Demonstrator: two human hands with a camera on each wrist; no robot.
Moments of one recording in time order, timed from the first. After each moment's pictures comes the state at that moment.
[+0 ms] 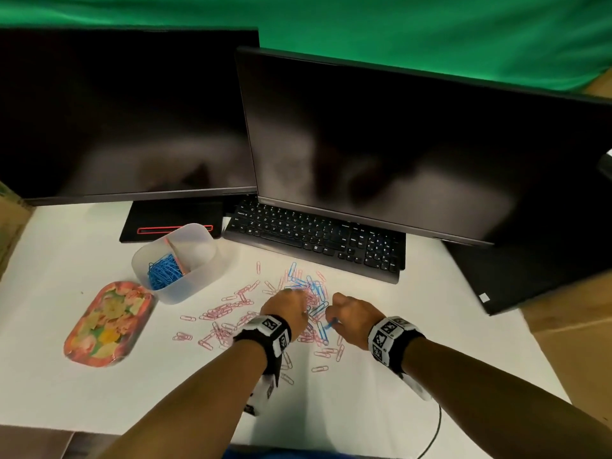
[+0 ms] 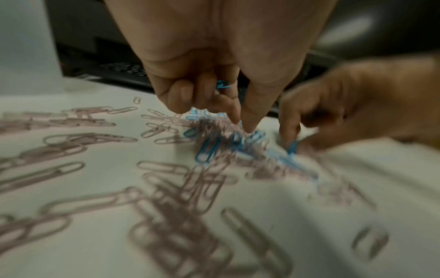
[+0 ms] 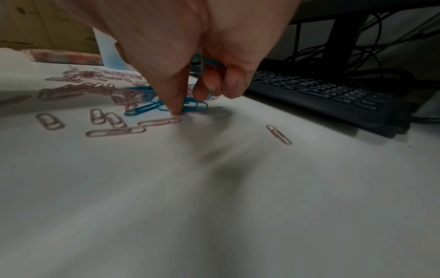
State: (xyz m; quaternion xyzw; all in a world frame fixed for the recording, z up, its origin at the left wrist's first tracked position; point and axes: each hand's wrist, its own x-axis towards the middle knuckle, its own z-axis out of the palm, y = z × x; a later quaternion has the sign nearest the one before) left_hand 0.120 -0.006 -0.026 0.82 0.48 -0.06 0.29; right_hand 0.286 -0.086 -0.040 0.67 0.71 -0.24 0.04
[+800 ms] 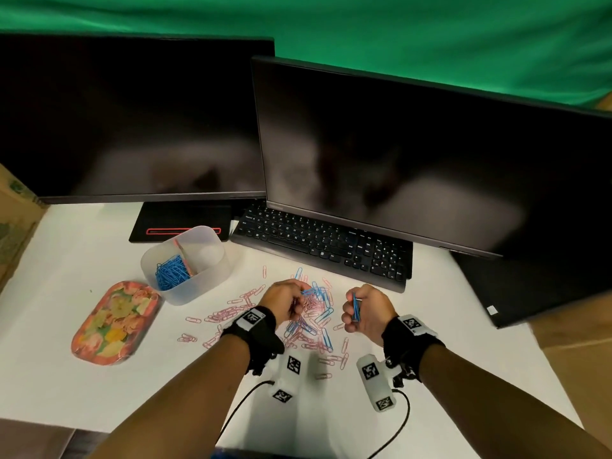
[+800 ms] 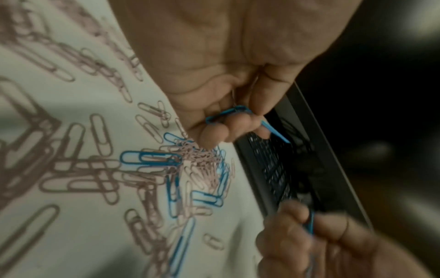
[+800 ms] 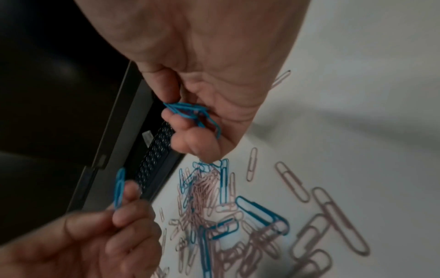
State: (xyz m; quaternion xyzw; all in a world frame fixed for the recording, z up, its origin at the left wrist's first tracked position) left_hand 0.114 0.015 -0.004 0.40 0.52 0.15 0.73; right_hand 0.289 -0.071 -0.013 0.62 0.07 -0.64 -0.45
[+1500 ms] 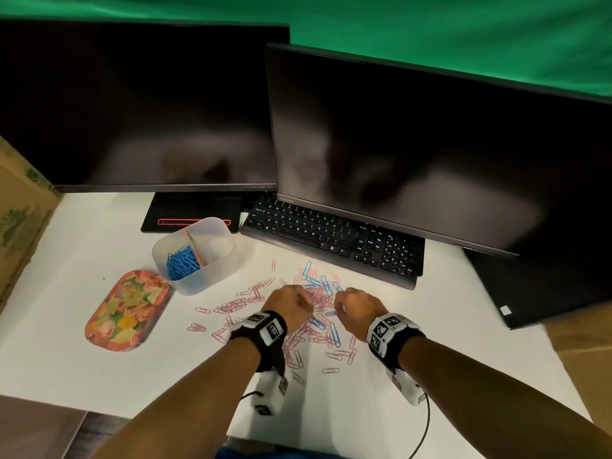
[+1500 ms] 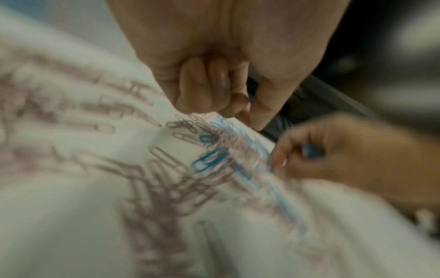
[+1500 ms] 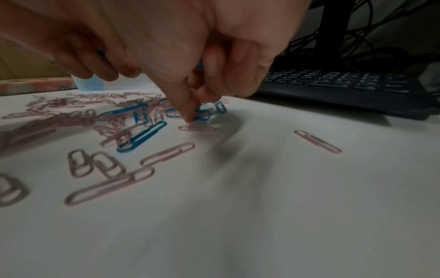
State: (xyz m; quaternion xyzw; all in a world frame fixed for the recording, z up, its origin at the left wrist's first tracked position) left_hand 0.097 0.003 -0.020 0.67 0.55 0.03 0.49; right_hand 0.270 -0.060 -0.036 0.74 0.62 -0.24 0.04
